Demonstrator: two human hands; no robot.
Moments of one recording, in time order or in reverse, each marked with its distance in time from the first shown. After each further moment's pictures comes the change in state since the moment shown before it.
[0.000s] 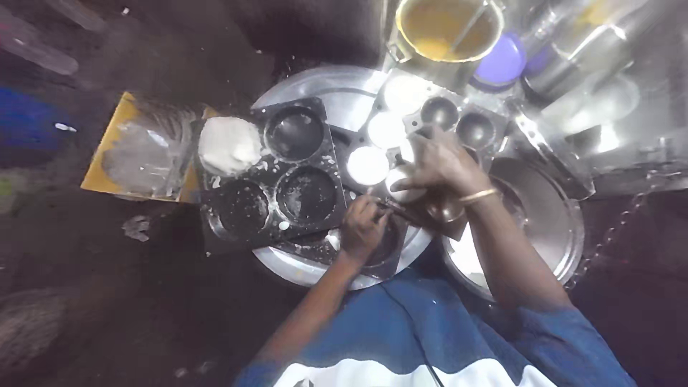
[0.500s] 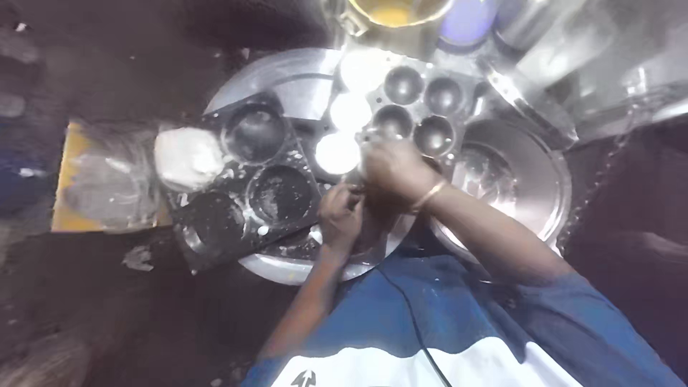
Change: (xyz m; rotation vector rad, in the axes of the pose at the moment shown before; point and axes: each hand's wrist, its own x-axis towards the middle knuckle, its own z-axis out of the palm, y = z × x) left_hand 0.005 0.002 -0.008 0.003 -0.041 0.015; right_hand -0.037 -0.040 0.027 -0.015 0.006 -0.093
